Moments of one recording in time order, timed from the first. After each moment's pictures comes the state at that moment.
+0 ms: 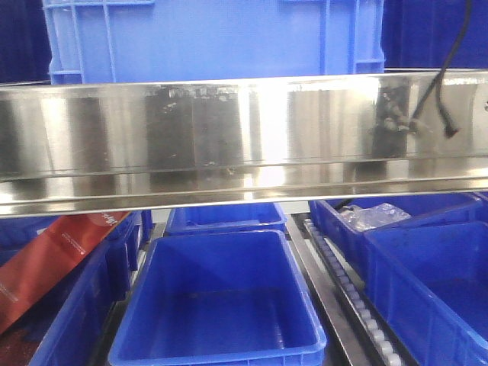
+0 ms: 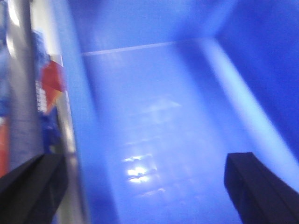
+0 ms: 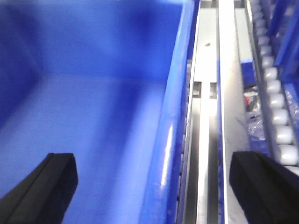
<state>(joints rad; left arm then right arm) -0.19 1.87 -2.16 -0.06 1.06 -0.10 0.18 1.93 -2.24 0.12 0.98 0.03</state>
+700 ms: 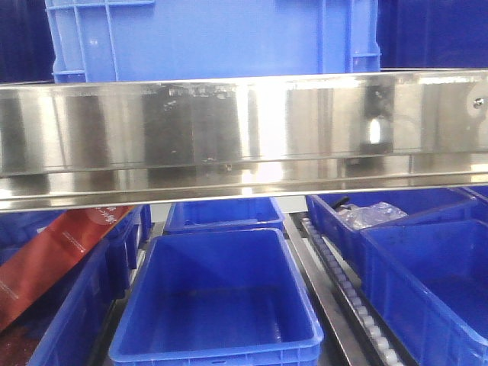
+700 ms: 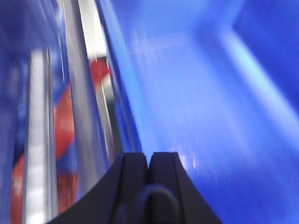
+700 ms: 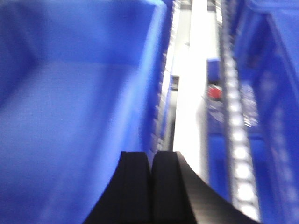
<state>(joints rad) -0.19 1.58 -1.97 0.06 1.20 -0.09 0.18 1.68 -2.11 0.03 1.13 0.02</state>
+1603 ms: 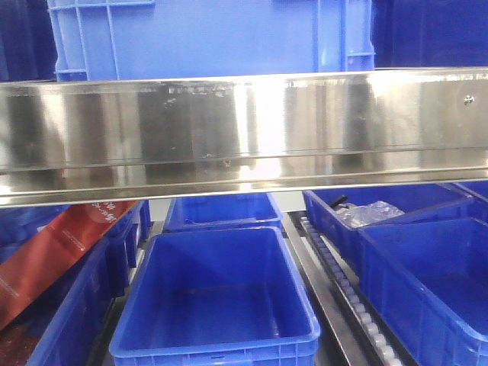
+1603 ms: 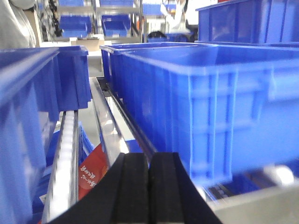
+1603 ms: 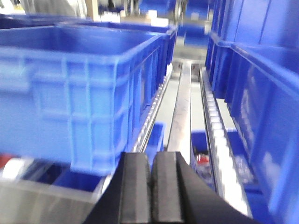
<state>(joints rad) -0.19 0.36 -0.39 0.11 0.14 -0.09 0.18 0.55 -0.53 0.01 0.16 -0.04</state>
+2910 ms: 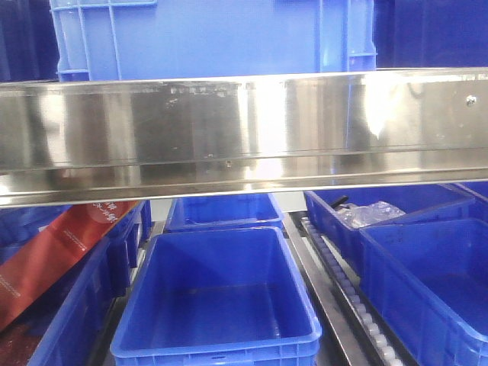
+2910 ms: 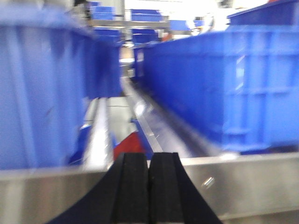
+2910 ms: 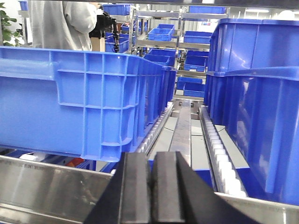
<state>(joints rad) -0.02 0.07 -0.11 -0.02 0.10 0.02 0.18 0.25 -0.24 0.01 -0.02 -0.04</state>
